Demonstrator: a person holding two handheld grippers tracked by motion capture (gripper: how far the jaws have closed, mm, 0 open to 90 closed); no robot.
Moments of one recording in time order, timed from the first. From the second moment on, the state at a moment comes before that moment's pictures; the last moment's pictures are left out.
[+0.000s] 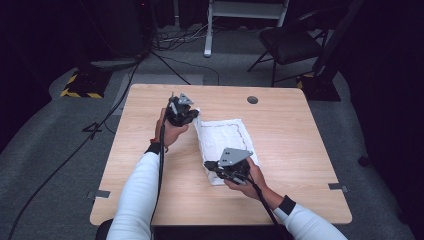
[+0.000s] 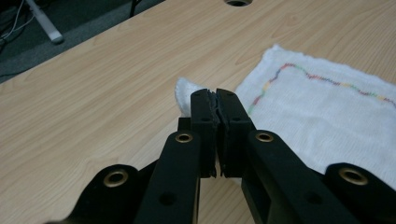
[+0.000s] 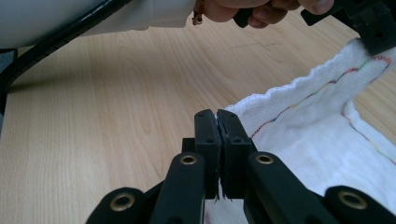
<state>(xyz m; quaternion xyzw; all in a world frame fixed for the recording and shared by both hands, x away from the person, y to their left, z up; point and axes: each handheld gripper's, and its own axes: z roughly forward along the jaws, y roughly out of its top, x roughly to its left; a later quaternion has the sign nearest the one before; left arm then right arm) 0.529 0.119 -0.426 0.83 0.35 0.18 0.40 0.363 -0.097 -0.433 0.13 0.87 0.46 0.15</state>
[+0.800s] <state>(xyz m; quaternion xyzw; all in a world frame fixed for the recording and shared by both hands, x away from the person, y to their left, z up) 0.552 -0.004 -0.433 0.86 0.30 0.17 0.39 0.358 -0.213 -0.439 0.23 0.86 0.43 0.19</state>
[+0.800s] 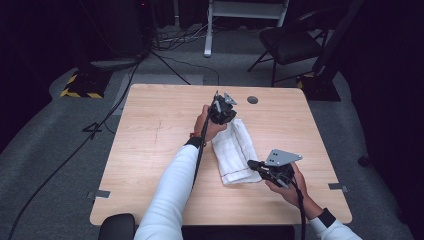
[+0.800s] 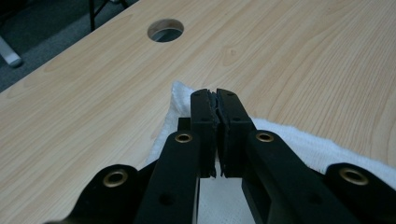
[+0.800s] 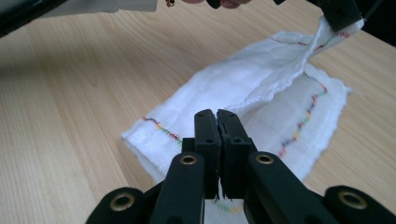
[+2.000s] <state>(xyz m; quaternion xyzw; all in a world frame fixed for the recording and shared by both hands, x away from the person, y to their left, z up) 0.460 0.017 -0.449 0.89 0.24 0.14 0.38 0.385 -0.261 -0.469 0.30 0.86 0.35 0.19</state>
